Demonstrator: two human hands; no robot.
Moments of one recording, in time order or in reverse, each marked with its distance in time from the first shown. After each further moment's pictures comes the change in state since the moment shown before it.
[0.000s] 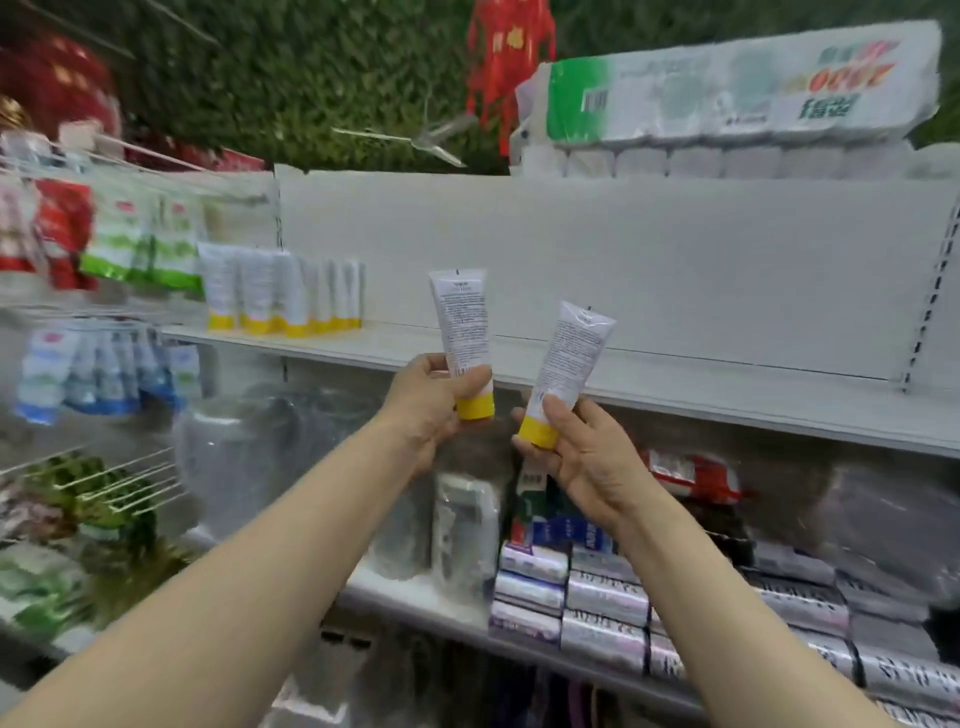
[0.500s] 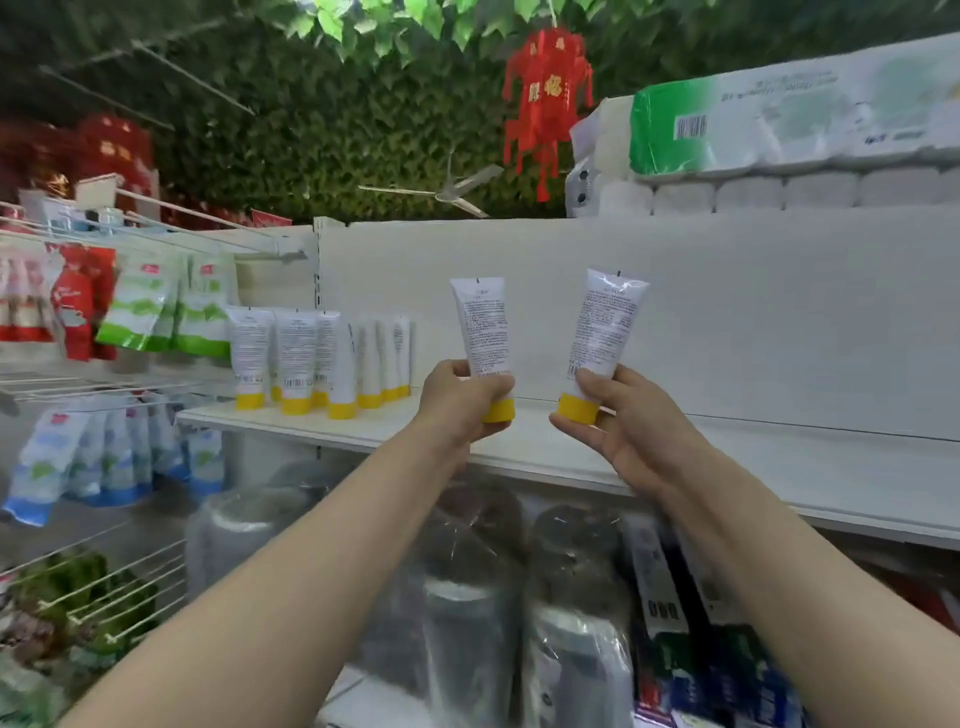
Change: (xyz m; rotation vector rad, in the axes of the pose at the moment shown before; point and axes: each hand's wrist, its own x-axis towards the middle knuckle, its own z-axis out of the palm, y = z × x) left_hand 0.185 0.033 -0.074 0.110 0.065 0.074; right_hand 0.178 0.007 0.084 -0.166 0.062 -0.056
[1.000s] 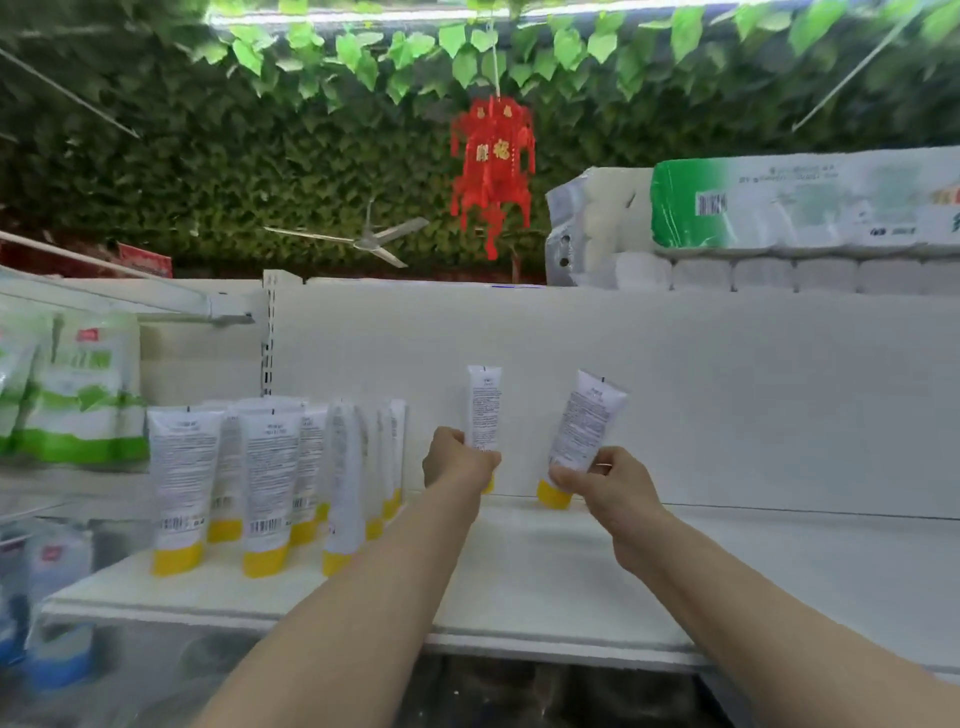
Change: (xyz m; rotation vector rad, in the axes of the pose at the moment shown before) left_hand 0.208 -0.025 -0.044 0.295 0.028 0.000; right_hand 0.147 0.070 0.072 -0.542 0.480 -0.067
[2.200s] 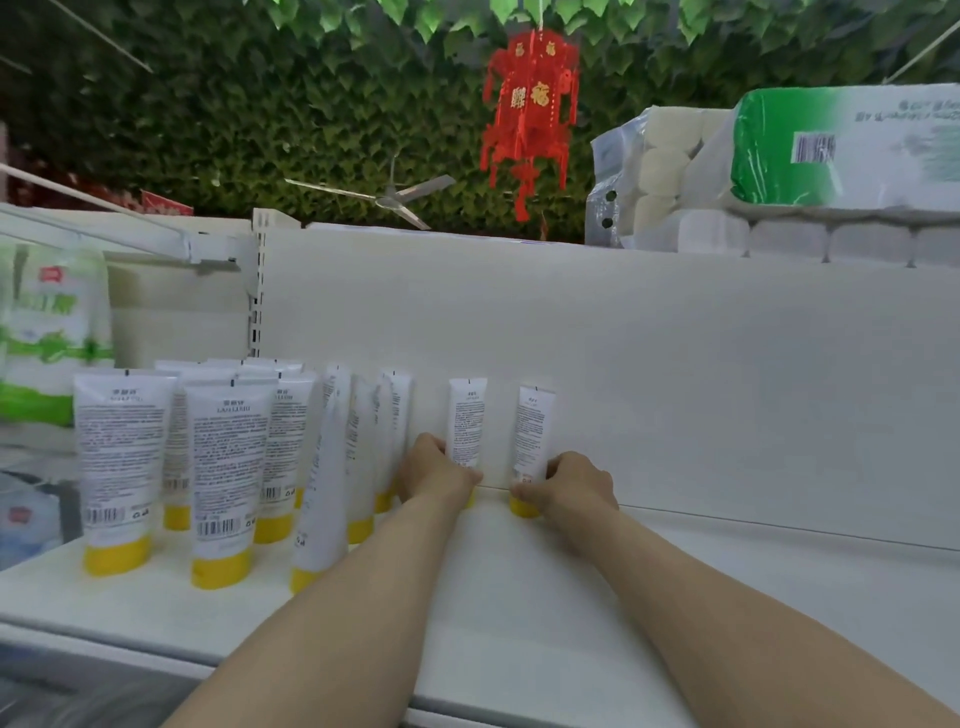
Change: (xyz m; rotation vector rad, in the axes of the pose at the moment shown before) left_hand 0.063 -0.046 -0.006 0.294 0.024 -0.040; right_hand 0.105 0.052 0.077 -0.676 -0.111 0.073
